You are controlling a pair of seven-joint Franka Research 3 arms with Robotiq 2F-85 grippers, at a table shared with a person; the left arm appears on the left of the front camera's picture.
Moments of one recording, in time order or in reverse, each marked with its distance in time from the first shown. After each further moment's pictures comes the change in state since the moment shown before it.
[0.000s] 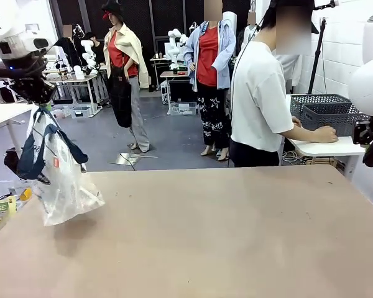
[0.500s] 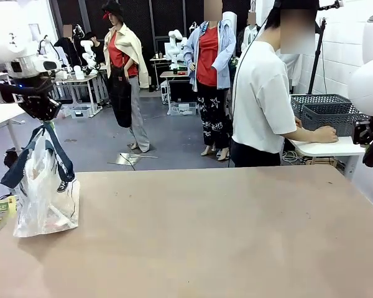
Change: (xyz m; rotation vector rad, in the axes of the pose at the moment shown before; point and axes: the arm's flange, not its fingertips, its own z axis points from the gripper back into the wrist) left arm 0.027 0.017 -0.065 -0.036 0.130 -0.052; right arm 0.000 0.000 0.000 0.000 0.000 0.001
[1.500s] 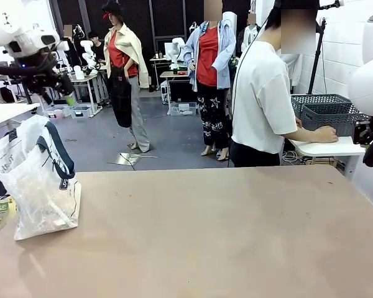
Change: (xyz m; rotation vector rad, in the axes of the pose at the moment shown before) left arm -0.005 -0.043 0.073 -0.059 -0.266 -0.047; right arm 0.000 0.000 0.000 0.000 0.000 0.003
